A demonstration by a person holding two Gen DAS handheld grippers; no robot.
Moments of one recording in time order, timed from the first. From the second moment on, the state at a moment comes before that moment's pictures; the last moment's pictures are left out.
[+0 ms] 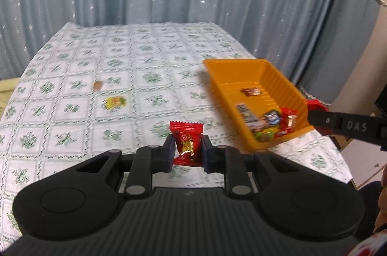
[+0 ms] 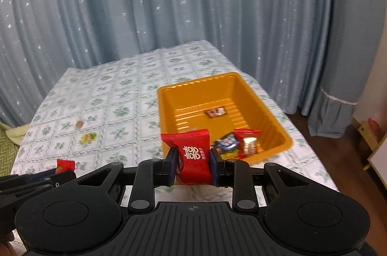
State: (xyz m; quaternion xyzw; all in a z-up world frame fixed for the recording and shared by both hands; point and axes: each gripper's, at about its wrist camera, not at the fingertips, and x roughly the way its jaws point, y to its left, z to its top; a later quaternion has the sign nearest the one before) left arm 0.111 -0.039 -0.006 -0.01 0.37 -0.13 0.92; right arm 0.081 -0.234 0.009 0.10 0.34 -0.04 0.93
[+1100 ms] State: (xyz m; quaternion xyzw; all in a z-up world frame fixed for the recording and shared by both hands) left arm 0.154 -0.139 0.003 0.04 0.36 -0.22 0.91; right arm 0.084 -0.325 0.008 0.14 0.33 -0.11 0.93
